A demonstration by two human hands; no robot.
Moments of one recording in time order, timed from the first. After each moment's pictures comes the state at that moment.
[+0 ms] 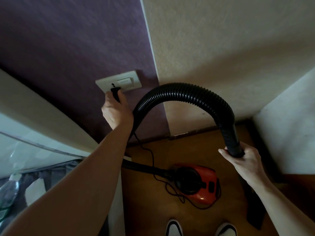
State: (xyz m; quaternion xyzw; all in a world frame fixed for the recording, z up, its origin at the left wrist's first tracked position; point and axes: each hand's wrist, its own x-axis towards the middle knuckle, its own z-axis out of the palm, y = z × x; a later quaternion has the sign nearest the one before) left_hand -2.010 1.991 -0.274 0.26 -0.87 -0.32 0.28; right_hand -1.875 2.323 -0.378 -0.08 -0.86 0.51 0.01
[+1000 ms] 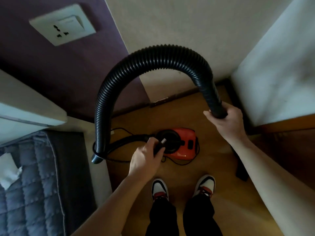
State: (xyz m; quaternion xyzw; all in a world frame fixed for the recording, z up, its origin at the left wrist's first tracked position) left_hand -1.770 2.078 -0.391 -0.02 -0.93 -0.31 -0.20; right_hand -1.825 2.360 -0.402 -0.08 -0.87 0.48 0.06
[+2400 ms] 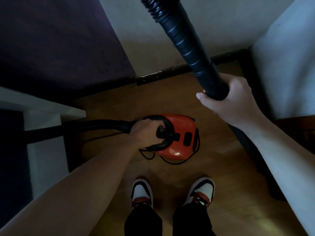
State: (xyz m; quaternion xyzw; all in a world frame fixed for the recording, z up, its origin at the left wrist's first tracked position) left_hand -1.847 2.118 -0.639 -0.17 -0.91 -0.17 -0.35; right_hand -1.865 2.364 -0.520 0.04 -0.87 0.49 -0.04
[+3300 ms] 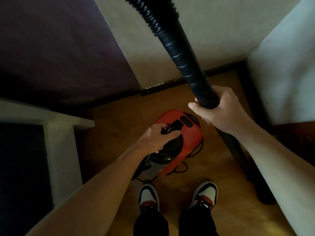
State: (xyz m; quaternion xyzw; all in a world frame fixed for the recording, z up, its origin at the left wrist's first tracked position) left_hand -1.855 2.131 -0.549 0.05 -0.76 -0.47 -0.45; right_hand -1.877 2.347 -0.481 0.03 -0.83 0.55 -0.10
